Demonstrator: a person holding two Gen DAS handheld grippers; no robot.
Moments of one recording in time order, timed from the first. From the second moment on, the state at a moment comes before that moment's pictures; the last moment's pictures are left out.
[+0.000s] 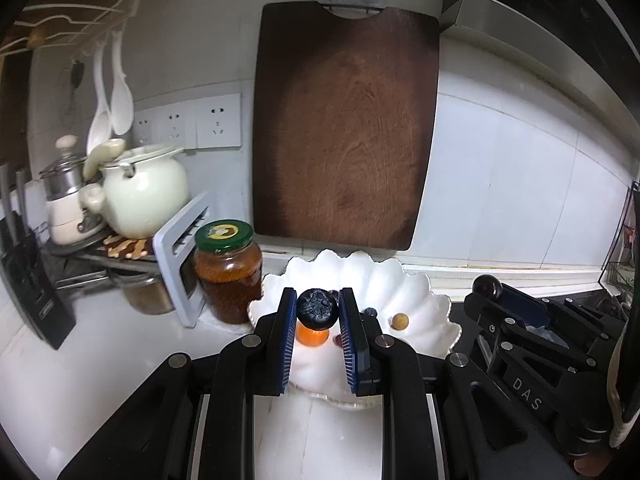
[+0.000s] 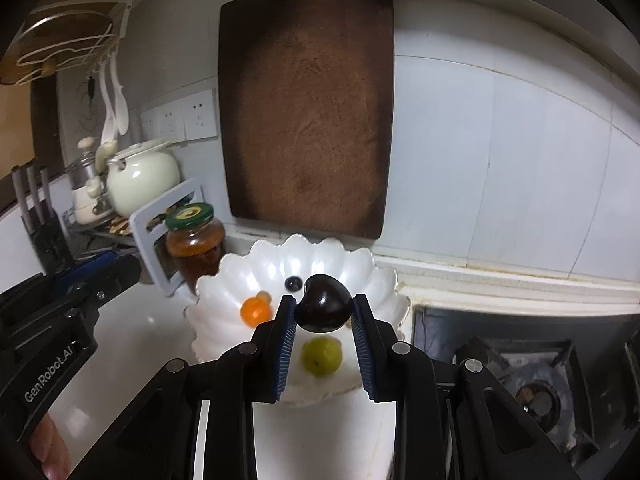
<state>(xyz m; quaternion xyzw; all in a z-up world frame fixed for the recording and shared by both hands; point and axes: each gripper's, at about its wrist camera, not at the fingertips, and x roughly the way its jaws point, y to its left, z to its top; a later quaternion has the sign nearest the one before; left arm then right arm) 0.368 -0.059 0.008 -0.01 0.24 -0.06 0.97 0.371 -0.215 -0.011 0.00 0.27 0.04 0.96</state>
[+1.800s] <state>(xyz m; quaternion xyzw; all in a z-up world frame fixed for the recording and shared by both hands) 0.512 -0.071 -0.047 0.06 0.38 -0.08 0.92 0.479 -0.226 -0.054 -0.03 0.39 -0.03 0.92</state>
